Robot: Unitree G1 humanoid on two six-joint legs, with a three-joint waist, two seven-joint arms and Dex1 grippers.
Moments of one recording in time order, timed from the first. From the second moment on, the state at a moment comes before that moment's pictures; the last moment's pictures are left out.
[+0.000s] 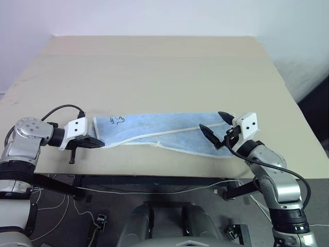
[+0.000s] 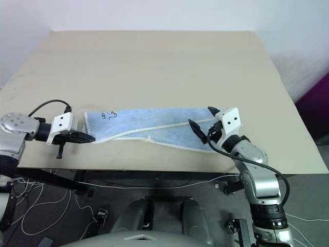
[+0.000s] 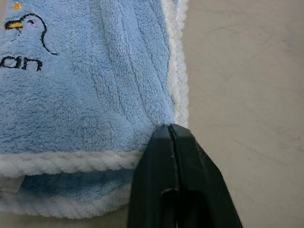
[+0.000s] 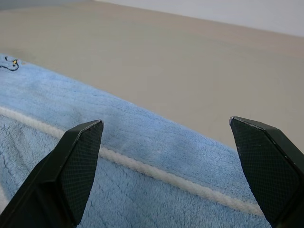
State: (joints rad) left arm -0.54 0.91 -0.09 0.61 -0.10 -0.19 -1.50; right arm -0.11 -0.42 -0.08 -0.27 0.32 0.30 0.52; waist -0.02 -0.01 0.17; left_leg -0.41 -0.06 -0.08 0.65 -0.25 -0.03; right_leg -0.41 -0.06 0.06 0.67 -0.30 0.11
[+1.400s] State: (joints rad) left arm -0.57 0.88 -0.12 0.71 -0.03 -0.46 -1.39; right arm -0.13 -0.42 -0.08 -0.26 0.32 0.32 0.53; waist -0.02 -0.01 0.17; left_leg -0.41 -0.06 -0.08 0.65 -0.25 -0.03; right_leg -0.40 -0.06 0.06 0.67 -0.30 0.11
